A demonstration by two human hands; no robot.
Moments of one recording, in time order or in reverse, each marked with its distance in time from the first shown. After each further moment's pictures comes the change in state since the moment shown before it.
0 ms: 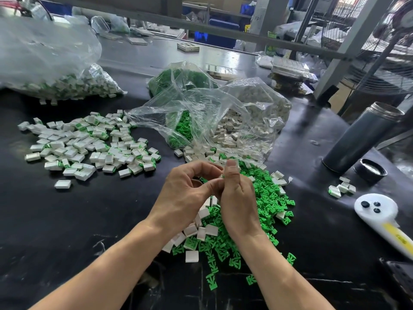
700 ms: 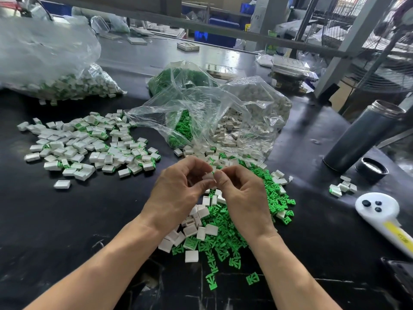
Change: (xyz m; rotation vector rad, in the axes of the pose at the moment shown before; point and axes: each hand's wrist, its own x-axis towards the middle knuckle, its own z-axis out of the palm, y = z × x) left_hand 0.003 -0.006 -0.011 0.271 0.060 0.024; right_hand 0.002 0.007 -0.018 -0.122 0.009 -0.021
